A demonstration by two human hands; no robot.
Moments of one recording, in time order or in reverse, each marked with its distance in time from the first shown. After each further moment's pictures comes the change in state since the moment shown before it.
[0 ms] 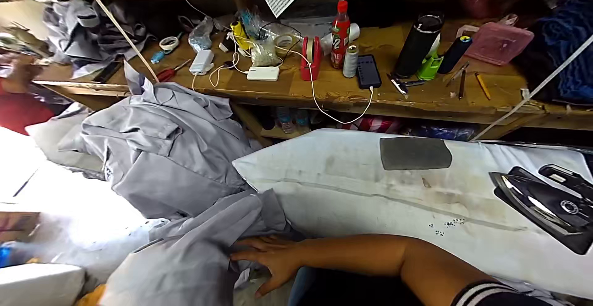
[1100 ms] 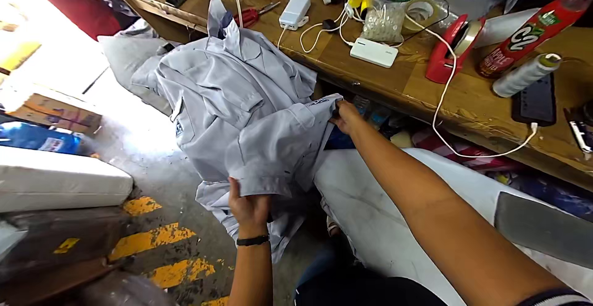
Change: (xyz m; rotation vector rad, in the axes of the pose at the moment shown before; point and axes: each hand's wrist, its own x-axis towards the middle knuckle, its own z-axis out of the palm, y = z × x) left_hand 0.216 -0.159 -0.022 -0.271 0.267 -0.593; right_hand 0.273 0.152 -0.263 0.891 0.966 0.679
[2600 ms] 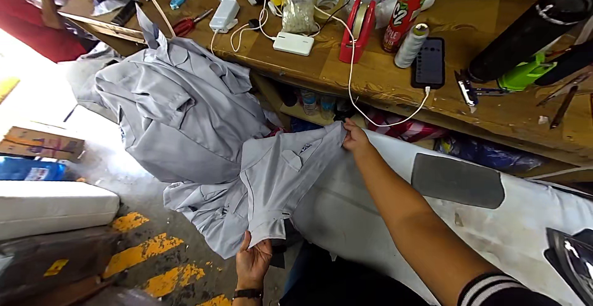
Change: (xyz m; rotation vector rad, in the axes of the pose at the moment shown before) left_hand -0.218 -0.122 -0.063 -0.109 0.251 -0.416; right_hand -0.066 0.050 -0.276 0.484 0.206 0.056
